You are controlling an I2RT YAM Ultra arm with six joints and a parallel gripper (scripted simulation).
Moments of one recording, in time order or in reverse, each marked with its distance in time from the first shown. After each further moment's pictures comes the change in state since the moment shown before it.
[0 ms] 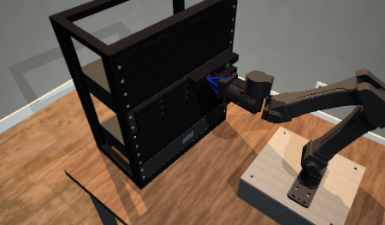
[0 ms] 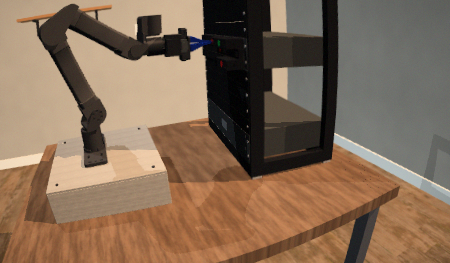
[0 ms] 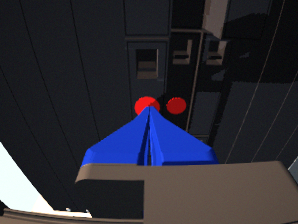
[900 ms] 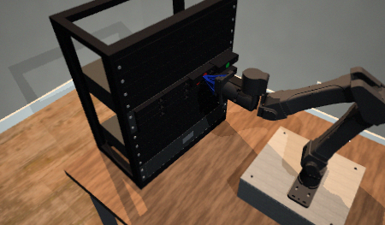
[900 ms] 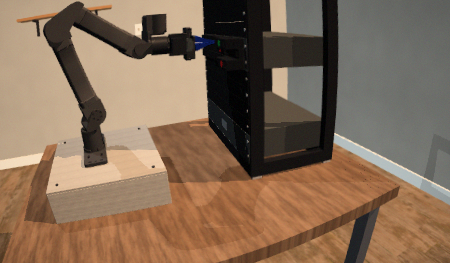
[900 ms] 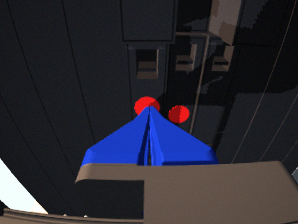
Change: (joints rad) arm -0.026 0.058 0.045 0.005 -0.031 0.000
